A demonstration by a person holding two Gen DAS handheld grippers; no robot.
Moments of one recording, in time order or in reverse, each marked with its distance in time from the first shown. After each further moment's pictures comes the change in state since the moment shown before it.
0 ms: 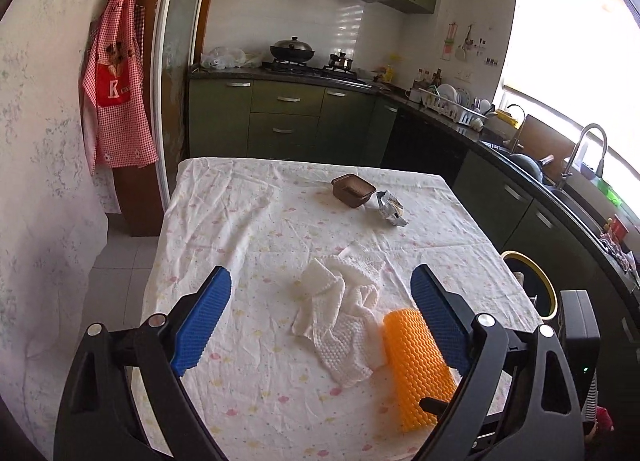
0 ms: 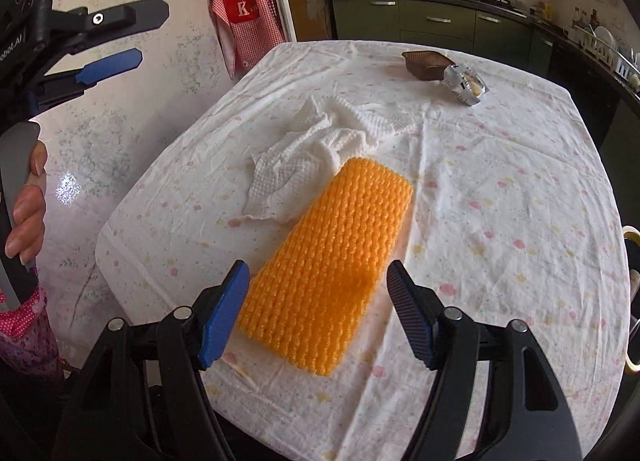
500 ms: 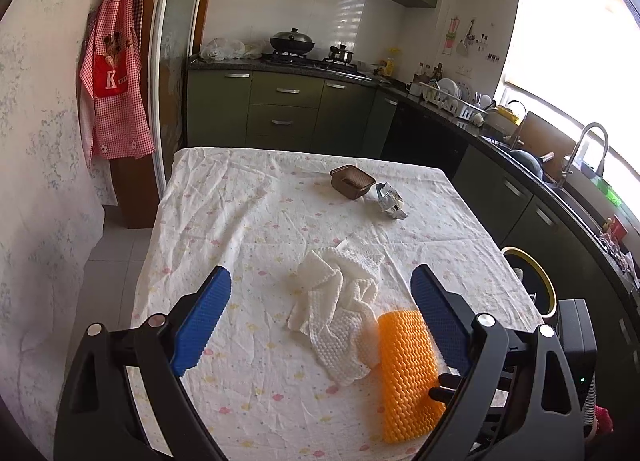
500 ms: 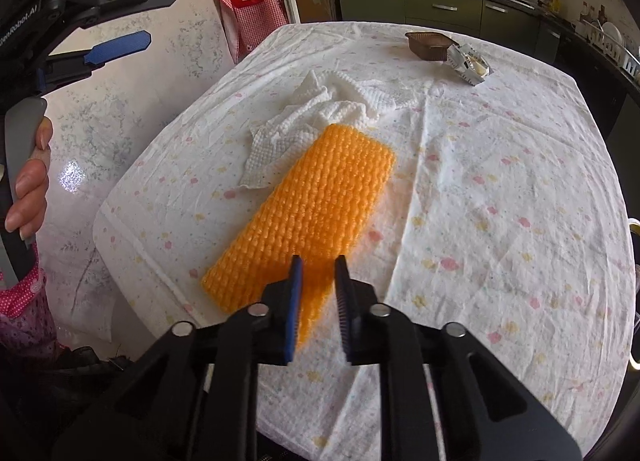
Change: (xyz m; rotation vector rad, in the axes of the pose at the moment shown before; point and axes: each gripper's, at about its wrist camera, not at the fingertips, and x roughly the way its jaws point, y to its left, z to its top) left arm 0.011 -0.002 -0.002 -0.011 0.031 -0.005; right arm 0.002 -0.007 -0.013 -0.007 0.042 0.022
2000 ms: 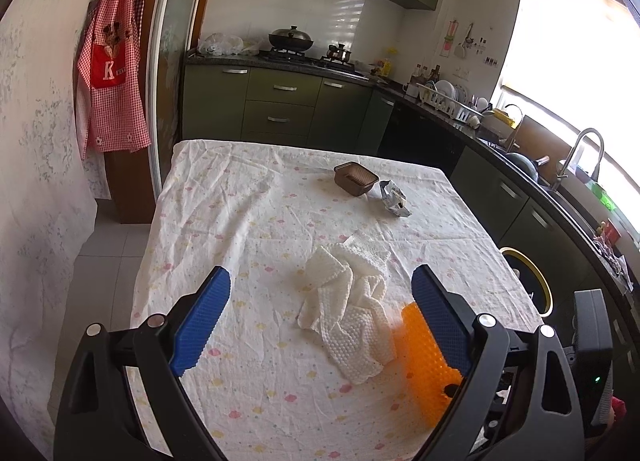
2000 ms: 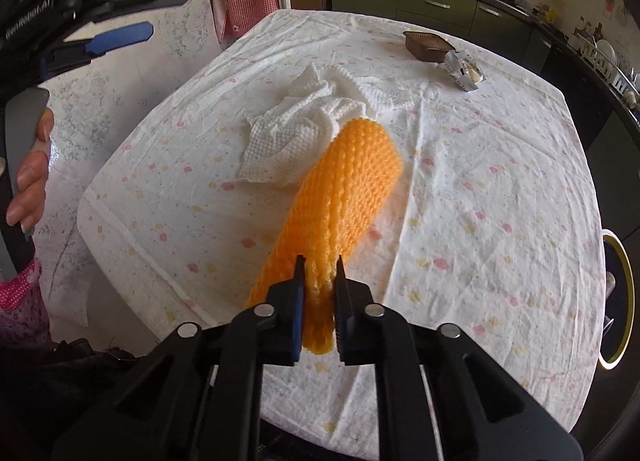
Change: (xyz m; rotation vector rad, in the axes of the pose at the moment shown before) left arm 0.006 0.023 -0.007 -0.026 -0.001 -0.032; right arm -0.004 0.019 0.009 -0.036 0.060 -0.117
